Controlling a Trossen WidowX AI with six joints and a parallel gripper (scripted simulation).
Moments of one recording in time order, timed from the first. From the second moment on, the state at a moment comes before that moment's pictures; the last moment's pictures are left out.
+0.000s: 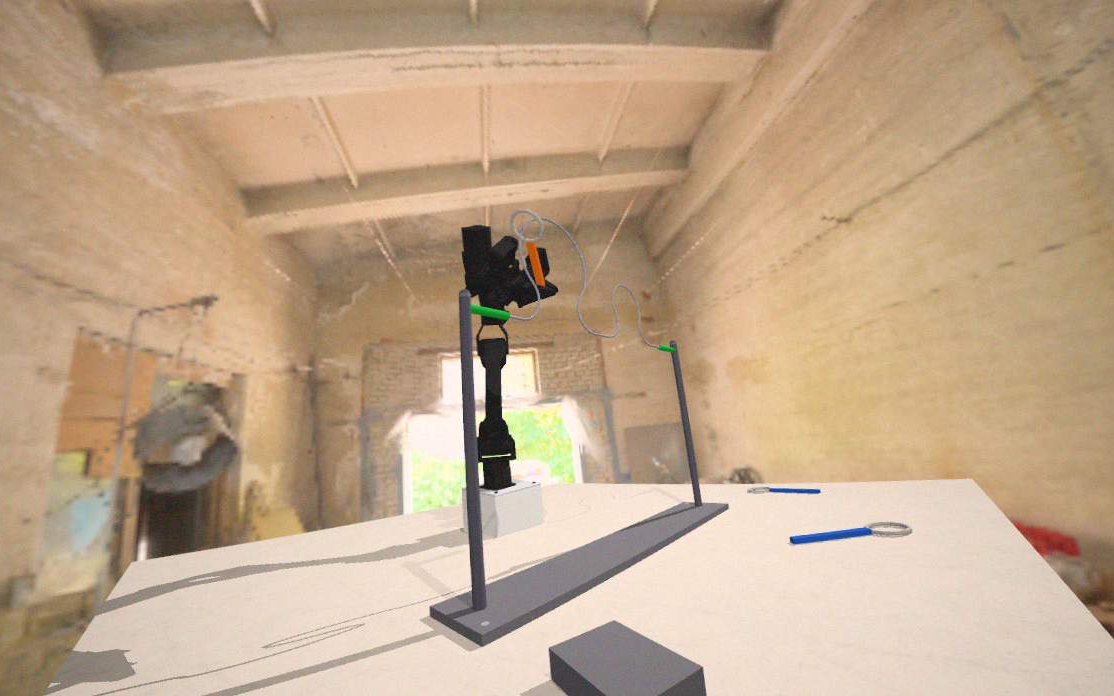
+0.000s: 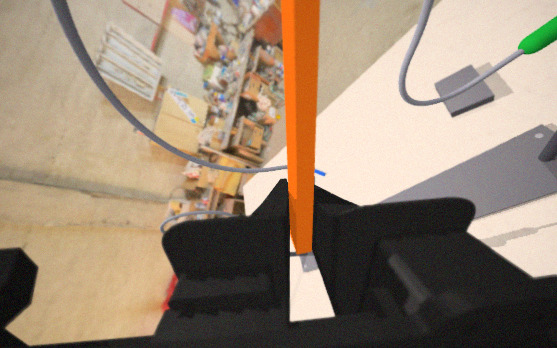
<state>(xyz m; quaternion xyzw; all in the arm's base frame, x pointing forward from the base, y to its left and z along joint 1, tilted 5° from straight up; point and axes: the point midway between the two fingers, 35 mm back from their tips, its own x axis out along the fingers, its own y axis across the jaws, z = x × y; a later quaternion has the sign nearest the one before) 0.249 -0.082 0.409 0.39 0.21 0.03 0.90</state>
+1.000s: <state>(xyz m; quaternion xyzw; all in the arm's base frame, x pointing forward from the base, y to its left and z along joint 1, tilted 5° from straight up) 0.249 -0.088 0.405 0.27 0.22 -0.01 0.94</state>
